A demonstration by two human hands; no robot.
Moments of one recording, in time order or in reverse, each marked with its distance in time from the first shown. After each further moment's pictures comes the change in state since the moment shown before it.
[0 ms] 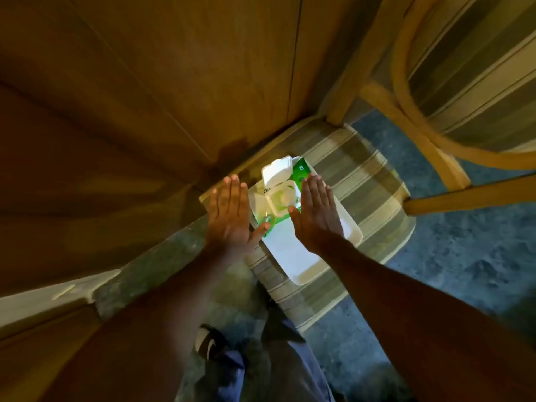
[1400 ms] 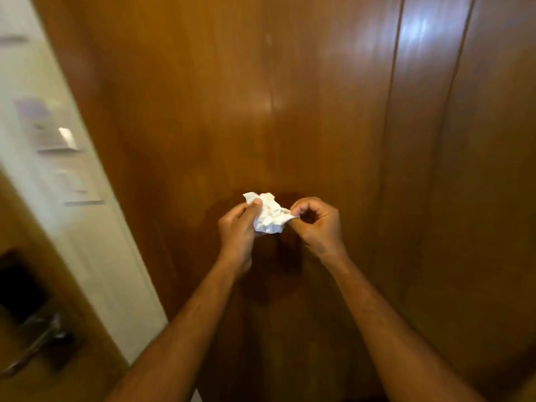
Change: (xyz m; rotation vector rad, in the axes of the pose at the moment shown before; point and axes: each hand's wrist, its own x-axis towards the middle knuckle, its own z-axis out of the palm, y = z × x) left_hand -0.208 -0.182 -0.612 -1.431 1.197 -0.410; right_hand -0.023 -0.522 -0.474 1.230 0.311 -0.918
